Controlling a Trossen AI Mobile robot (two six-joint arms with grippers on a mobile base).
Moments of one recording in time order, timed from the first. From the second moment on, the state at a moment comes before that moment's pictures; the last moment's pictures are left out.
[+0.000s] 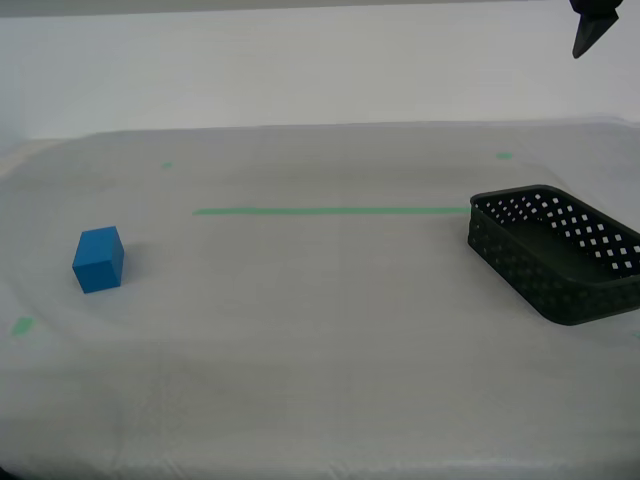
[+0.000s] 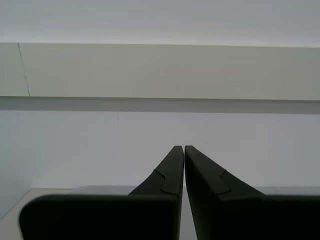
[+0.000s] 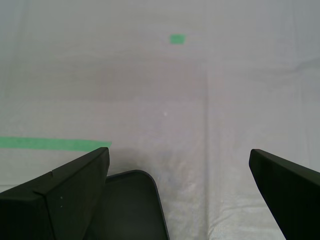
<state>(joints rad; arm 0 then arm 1) 0.03 1.48 1.19 -0.65 0.00 0.02 0.00 1.05 0.52 0.61 -0.01 0.00</state>
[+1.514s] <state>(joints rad) 0.03 1.40 1.19 -0.46 -0.02 0.02 0.00 1.05 0.52 0.61 -0.01 0.00</state>
